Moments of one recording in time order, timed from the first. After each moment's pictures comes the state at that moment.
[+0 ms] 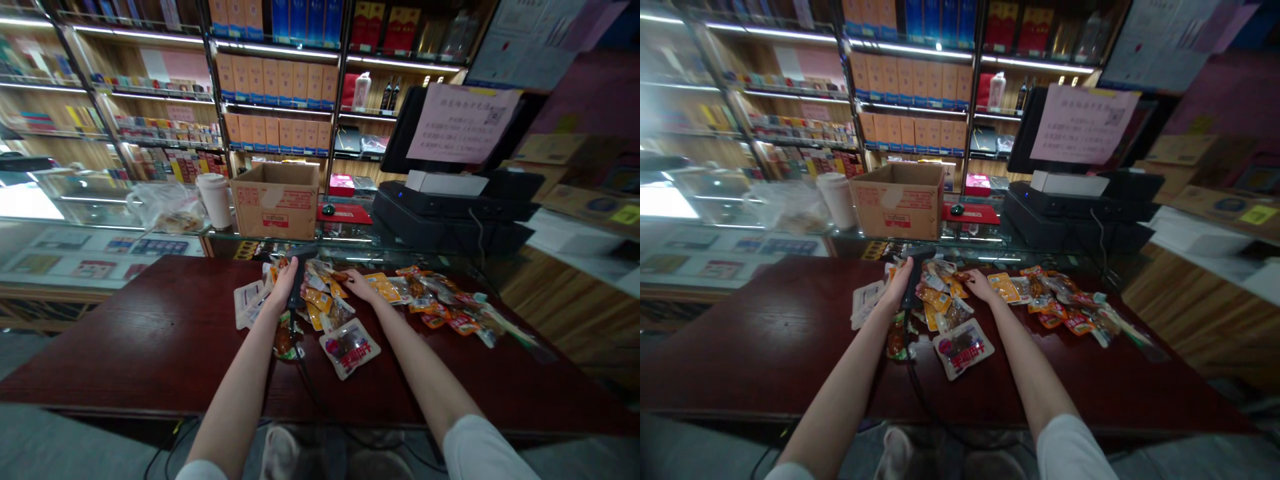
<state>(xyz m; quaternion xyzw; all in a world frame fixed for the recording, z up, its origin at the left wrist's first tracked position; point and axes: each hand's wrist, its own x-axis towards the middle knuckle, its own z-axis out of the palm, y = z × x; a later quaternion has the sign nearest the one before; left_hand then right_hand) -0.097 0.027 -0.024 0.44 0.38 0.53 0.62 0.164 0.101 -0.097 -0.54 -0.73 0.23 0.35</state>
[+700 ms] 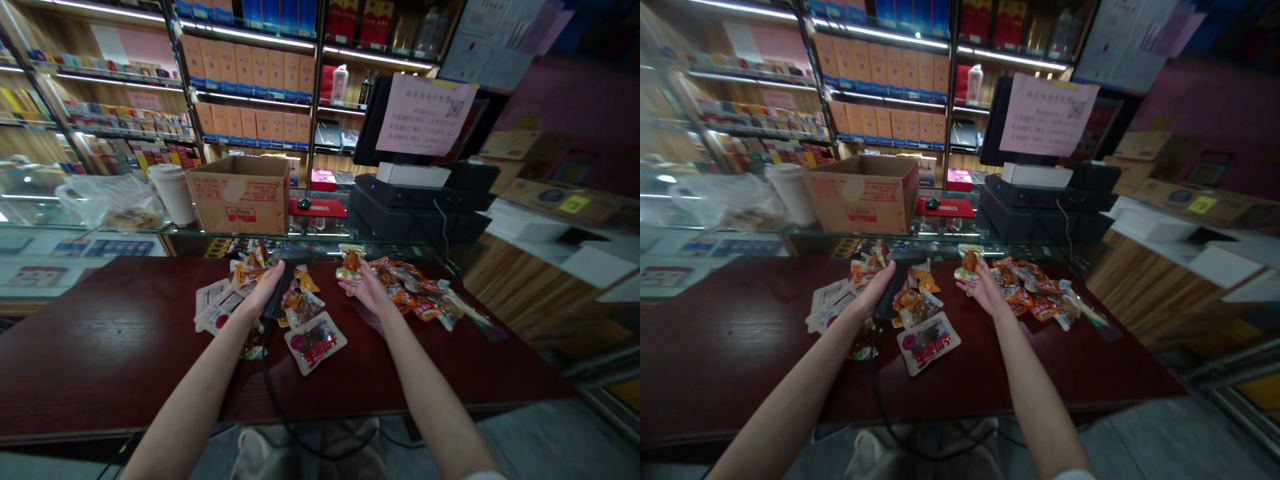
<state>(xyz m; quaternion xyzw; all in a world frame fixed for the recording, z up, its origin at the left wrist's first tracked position) -0.060 -0.003 -0.009 0.54 0.36 0.42 0.64 0.227 0.013 -0.057 -0.36 -0.41 0.59 0.59</state>
